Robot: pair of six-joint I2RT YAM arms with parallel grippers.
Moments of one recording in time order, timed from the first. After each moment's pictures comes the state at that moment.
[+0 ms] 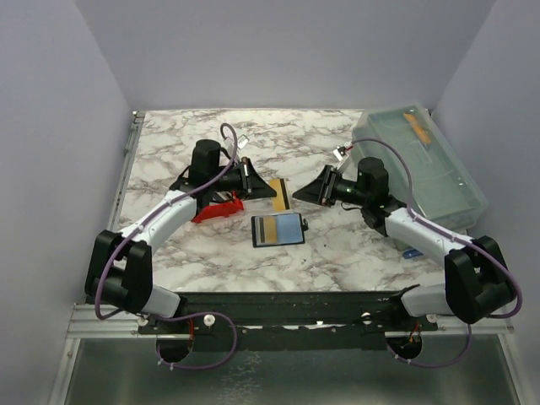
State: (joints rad) left arm -0.36 1.42 0.91 0.09 0.90 -0.83; right arm 0.43 1.36 0.72 0.42 -0.70 0.92
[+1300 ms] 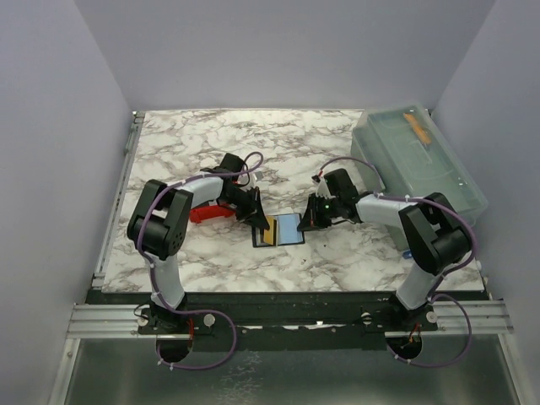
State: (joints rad) left arm -0.38 1.89 1.14 -0.52 0.80 -0.42; right arm 0.48 1.73 0.85 -0.05 -0.51 0.52
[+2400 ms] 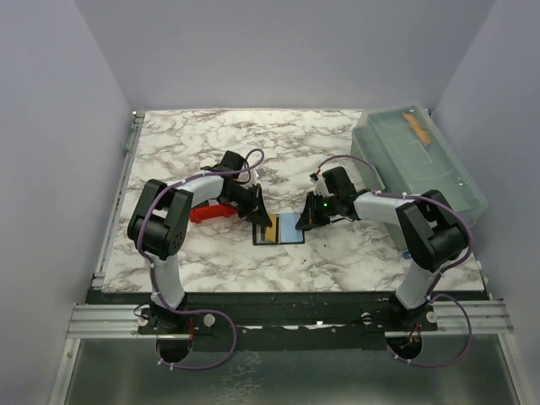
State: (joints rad) left arm -0.38 1.89 1.16 -0.51 0.84 -0.43; right arm 0.48 1.77 0.88 -0.06 -0.50 0.50
